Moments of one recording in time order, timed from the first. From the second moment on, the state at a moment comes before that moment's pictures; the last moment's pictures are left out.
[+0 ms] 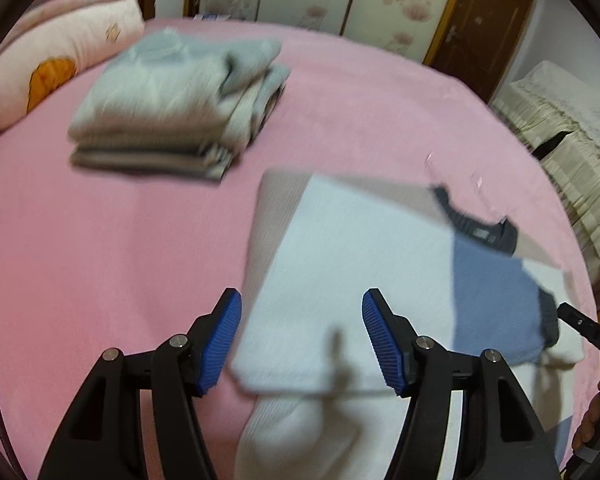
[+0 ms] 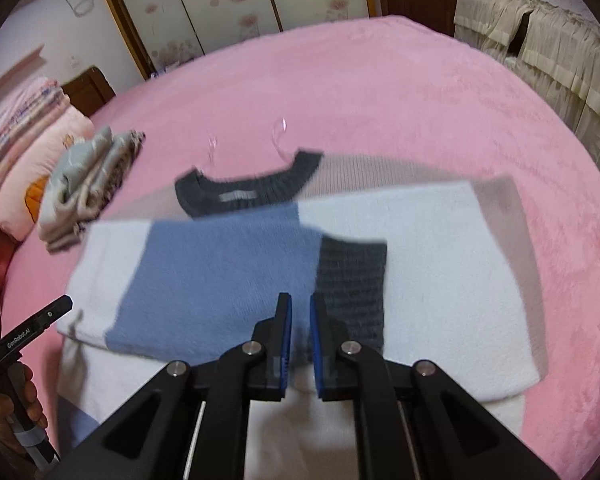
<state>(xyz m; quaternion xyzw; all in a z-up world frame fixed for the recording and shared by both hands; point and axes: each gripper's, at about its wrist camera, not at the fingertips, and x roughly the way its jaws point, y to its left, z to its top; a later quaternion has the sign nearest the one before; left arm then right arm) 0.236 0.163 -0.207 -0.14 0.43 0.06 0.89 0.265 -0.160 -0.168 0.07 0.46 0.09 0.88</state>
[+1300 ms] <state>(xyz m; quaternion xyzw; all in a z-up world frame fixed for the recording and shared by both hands) 0.273 0.126 -0.171 -0.09 0.42 0.04 0.90 0.258 -0.168 -0.152 0.08 0.48 0.07 0.87</state>
